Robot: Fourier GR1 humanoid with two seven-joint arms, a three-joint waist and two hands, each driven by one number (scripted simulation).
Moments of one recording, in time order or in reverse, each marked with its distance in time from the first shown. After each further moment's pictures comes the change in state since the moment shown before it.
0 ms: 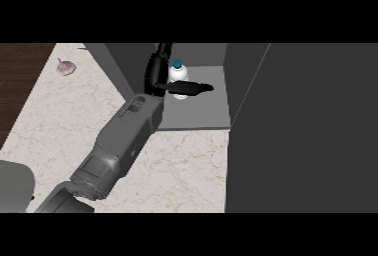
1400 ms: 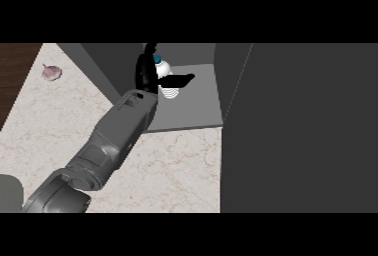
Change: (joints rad) left arm -0.104 0.034 0.000 0.230 -0.126 0.394 0.271; right arm -0.077 0.008 0.003 0.041 -0.018 0.026 0.030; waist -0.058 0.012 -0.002
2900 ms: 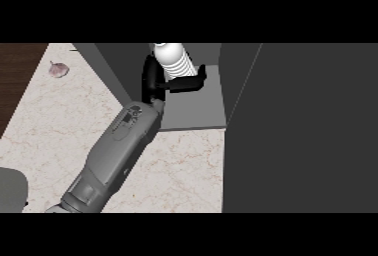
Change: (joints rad) left arm 0.286 -0.013 -0.146 -0.676 0.086 -0.127 0.256; right arm 0.003 0.015 -0.010 -0.013 0.000 -0.021 0.025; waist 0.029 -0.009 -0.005
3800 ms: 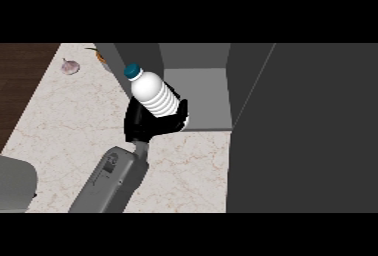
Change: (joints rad) left arm 0.411 -0.012 -0.051 -0.435 0.134 -0.206 -0.004; right arm 0.025 0.018 0.011 -0.023 0.034 -0.016 -0.007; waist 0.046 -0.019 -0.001
